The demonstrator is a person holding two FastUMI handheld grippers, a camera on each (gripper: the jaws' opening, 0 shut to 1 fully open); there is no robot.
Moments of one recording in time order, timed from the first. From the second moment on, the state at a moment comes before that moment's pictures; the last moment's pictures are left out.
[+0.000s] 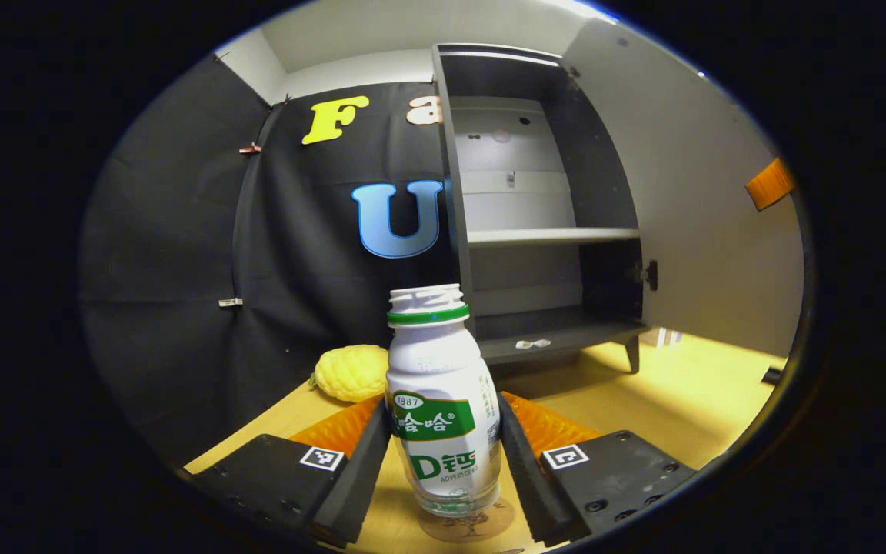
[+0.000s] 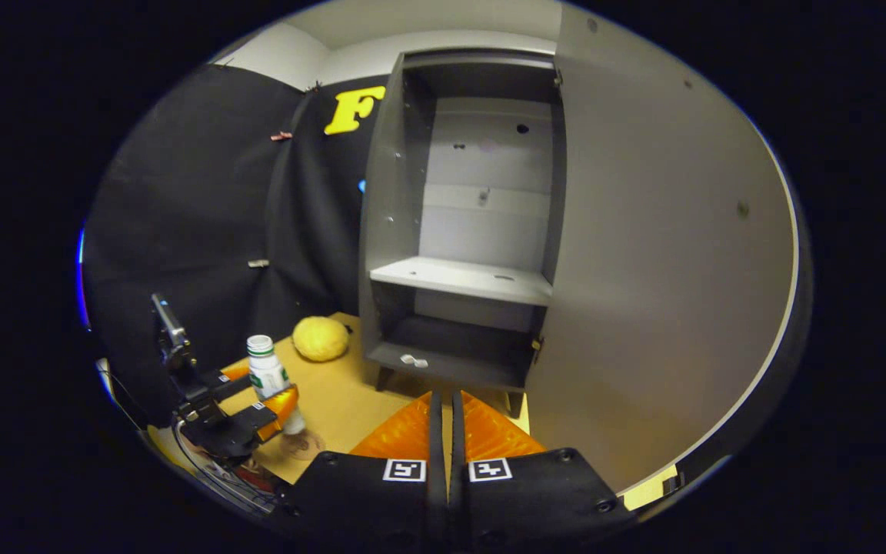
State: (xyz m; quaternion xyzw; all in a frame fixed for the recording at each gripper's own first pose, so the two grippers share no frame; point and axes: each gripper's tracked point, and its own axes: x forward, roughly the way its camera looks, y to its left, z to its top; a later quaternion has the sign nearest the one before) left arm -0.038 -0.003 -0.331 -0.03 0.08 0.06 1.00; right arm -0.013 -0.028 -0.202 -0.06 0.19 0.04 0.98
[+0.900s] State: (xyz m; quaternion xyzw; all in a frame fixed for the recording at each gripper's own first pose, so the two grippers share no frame) left arm -0.053 -0.019 -0.349 -0.02 0.07 0.05 1.00; right arm 0.009 0.002 -0.233 -0.02 0.24 0.05 0.97
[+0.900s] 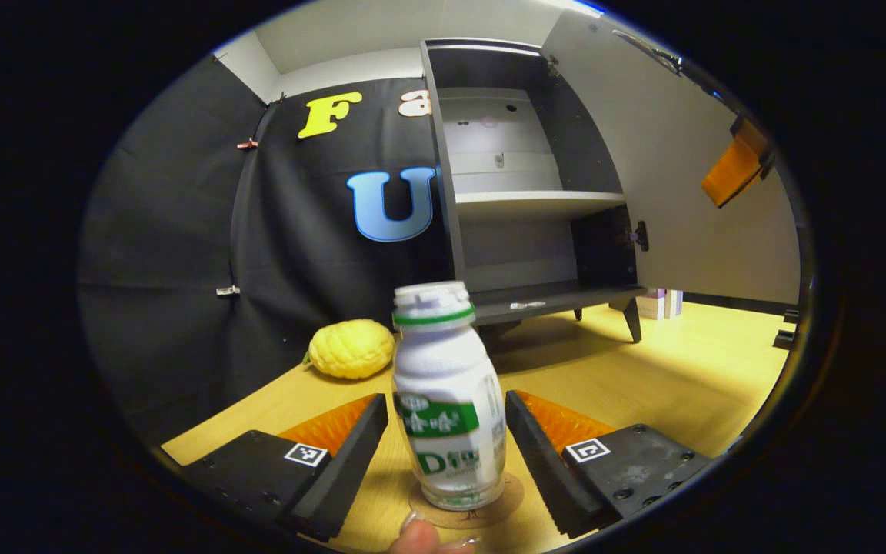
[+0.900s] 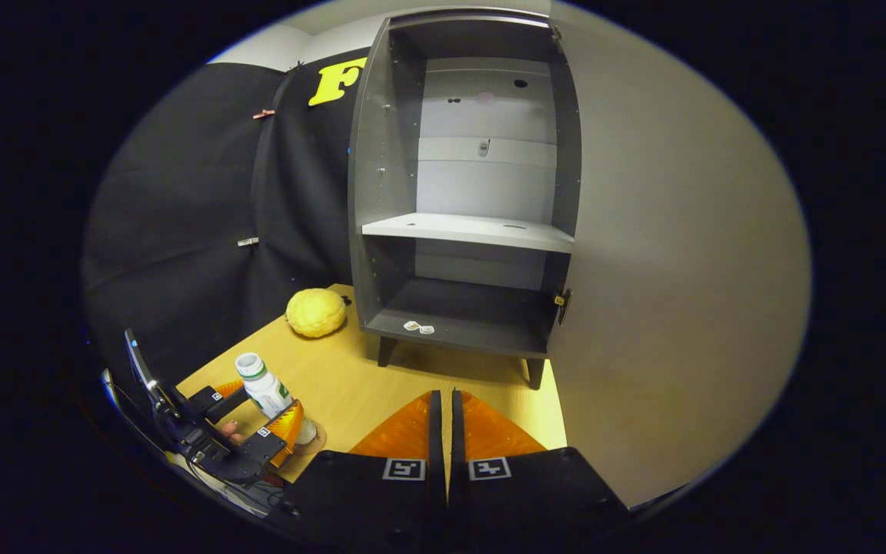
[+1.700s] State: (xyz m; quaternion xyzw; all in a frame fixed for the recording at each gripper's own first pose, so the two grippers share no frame) left arm -0.022 -0.014 -0.022 -0.06 -0.04 -0.09 0.99; right arm -0.048 -0.001 -0.008 0.01 0.08 0.06 1.00
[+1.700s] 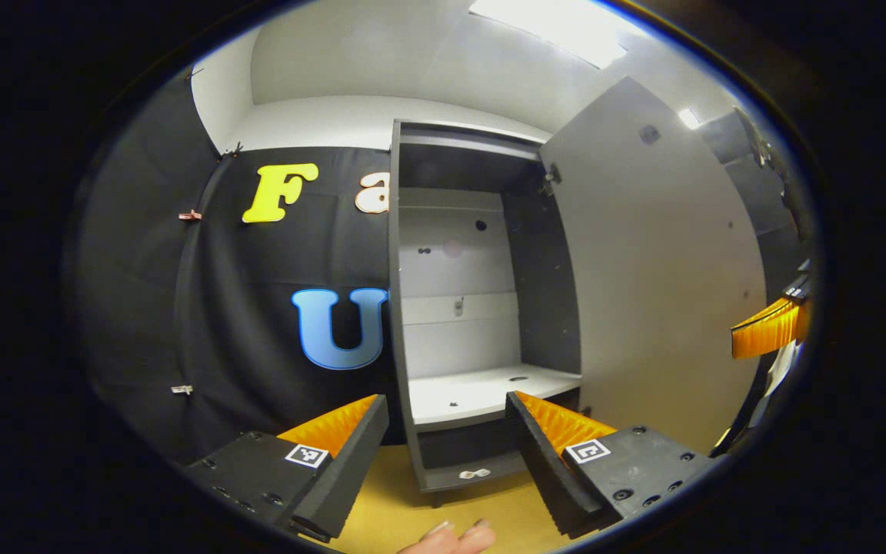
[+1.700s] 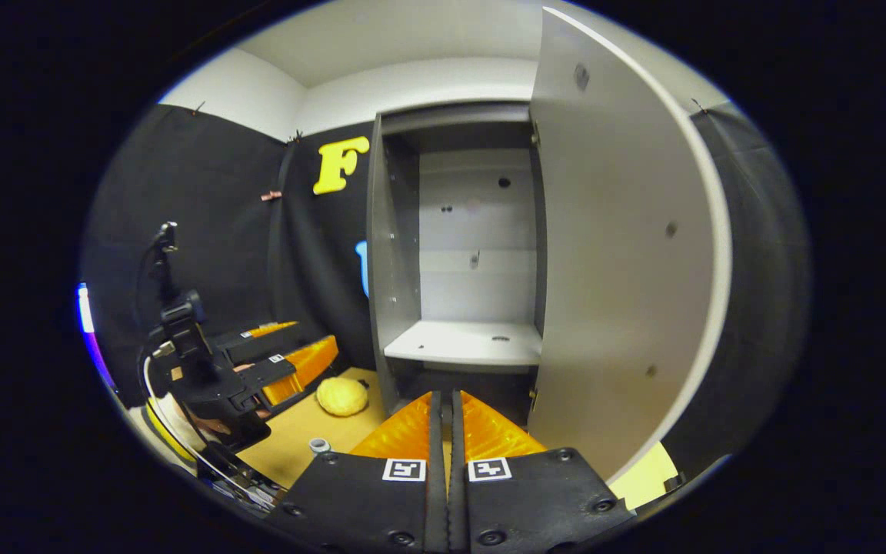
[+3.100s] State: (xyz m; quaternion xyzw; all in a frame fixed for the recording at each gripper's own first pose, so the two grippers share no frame) left arm -0.097 -0.007 0.013 -0.05 -0.01 0.04 1.00; right arm -0.047 -0.141 0.028 0.03 0.04 0.06 1.00
